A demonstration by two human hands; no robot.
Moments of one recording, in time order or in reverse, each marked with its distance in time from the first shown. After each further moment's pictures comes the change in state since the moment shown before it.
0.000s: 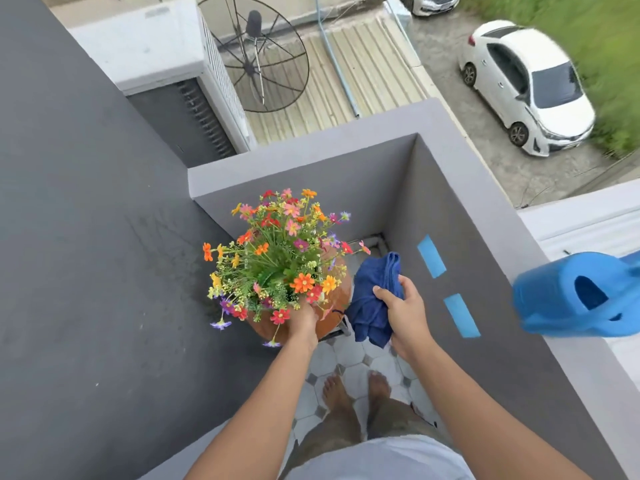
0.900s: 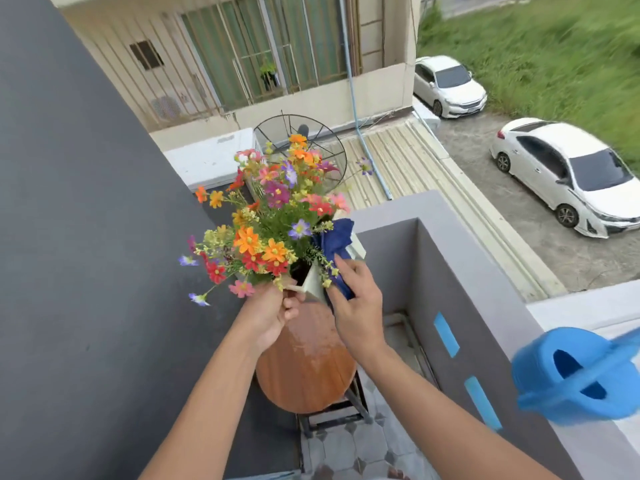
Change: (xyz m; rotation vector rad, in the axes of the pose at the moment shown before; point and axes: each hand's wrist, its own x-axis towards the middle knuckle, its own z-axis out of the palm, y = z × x) left_hand -0.179 0.163 -0.010 -0.135 -0.358 0.402; right_hand -0.048 -0.130 0.067 -0.165 -0.208 -1.028
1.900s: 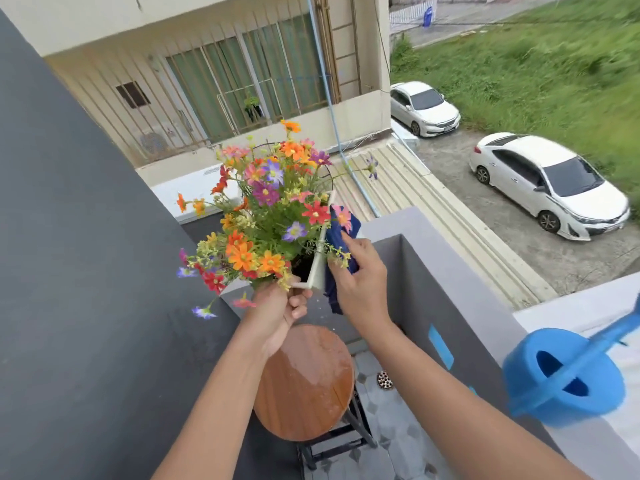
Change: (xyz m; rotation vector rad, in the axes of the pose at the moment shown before) left_hand -0.017 0.023 0.044 0.012 -0.086 0.124; right_hand 0.060 -0.039 -0.025 -0.038 0.150 -0.023
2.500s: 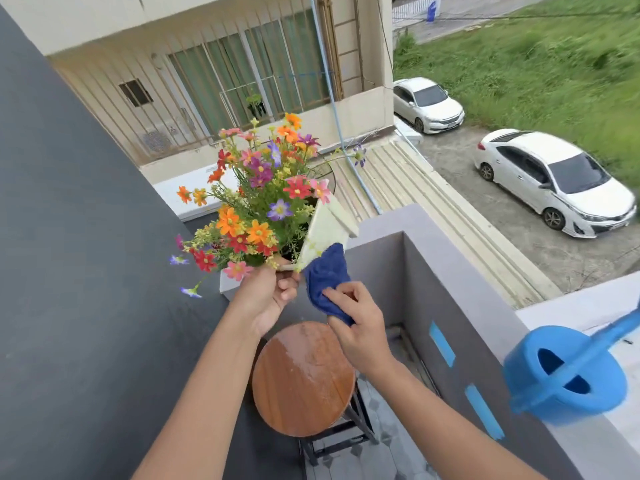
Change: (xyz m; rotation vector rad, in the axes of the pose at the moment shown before) left_hand 0.006 0.027 0.003 -0.057 -0.011 -0.018; right_hand -0.066 0.046 -0.011 -0.106 -0.215 -0.114
